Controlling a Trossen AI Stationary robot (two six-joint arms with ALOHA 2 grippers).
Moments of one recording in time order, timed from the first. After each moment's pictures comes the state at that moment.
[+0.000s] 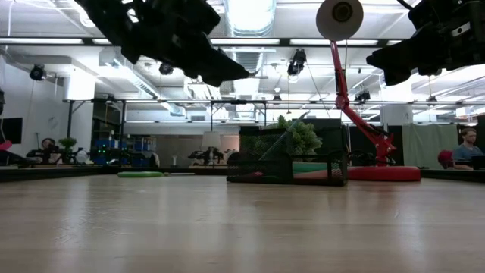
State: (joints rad) left arm 0.14 1.45 0.80 0.29 0.36 0.25; right arm -0.02 0.38 0.16 0.13 -0.05 -0.06
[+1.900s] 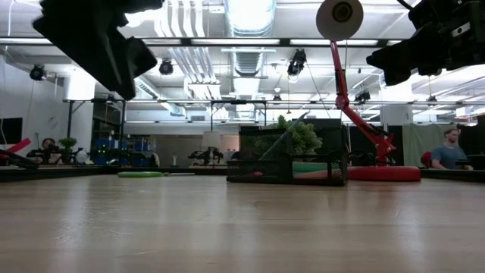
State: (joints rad) left arm -0.42 1.40 0.95 -0.50 -0.10 -0.35; right arm -0.02 0.38 0.16 0.13 -0.05 -0.06
